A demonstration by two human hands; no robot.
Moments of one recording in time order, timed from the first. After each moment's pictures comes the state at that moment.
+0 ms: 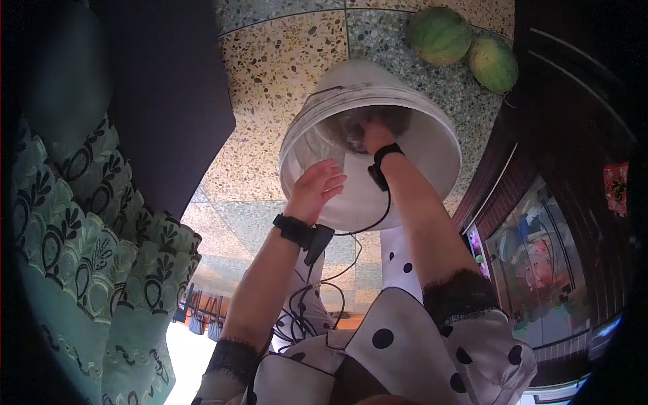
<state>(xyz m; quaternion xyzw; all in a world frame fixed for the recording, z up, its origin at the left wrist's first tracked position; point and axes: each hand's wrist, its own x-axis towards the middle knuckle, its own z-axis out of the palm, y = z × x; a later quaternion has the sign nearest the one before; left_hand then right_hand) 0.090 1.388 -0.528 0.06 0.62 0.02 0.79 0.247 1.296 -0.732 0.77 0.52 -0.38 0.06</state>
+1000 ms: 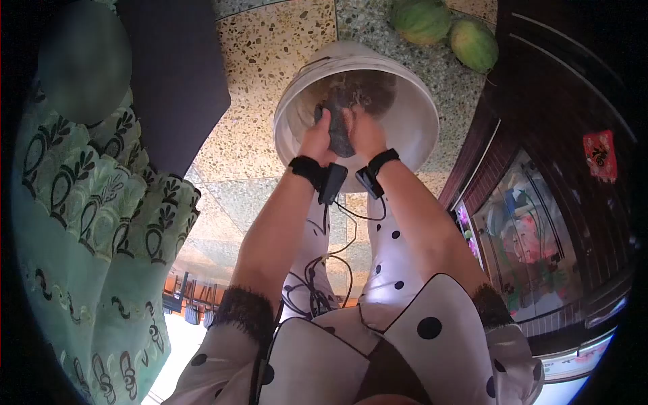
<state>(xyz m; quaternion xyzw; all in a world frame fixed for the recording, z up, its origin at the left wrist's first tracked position) 0.133 1.376 -0.558 -0.06 0.61 0.07 0.79 0.249 1.334 -0.565 0.79 0.35 -0.50 -0.10</state>
